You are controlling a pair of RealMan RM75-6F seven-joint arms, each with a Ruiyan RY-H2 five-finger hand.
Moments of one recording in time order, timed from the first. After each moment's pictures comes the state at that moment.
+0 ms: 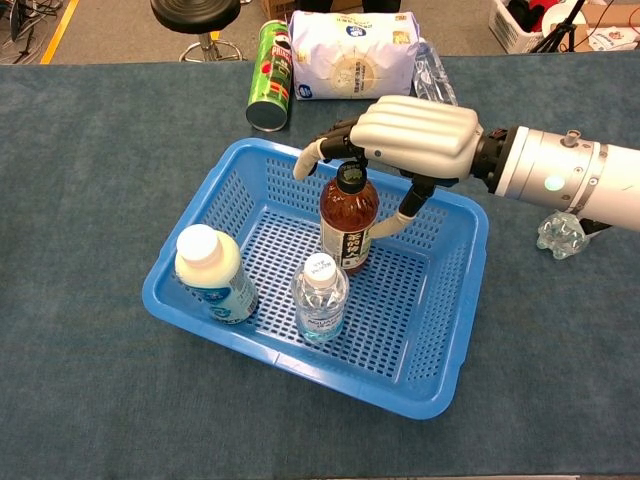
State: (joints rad) left arm -0.06 -1.17 -0.03 -1.60 1.46 1.49 0.07; right arm 0.88 -1.36 -0.01 -1.50 -1.81 1.00 0.20
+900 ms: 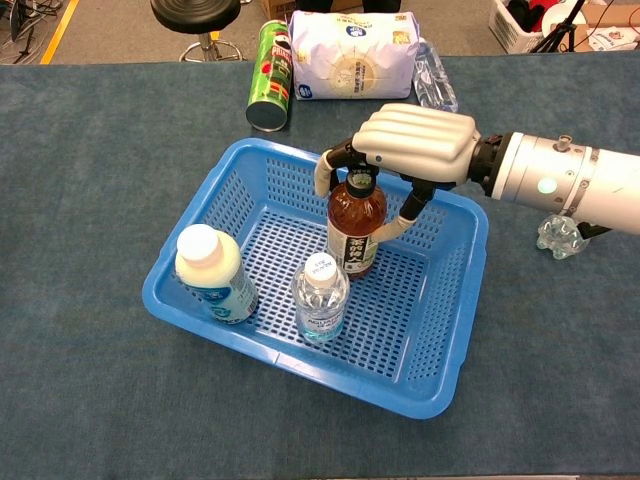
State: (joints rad) left arm -0.06 -1.17 -0.03 -1.59 1.46 1.49 0.06; right arm 0.89 -1.38 -0.03 -1.48 -1.77 0.98 0.19
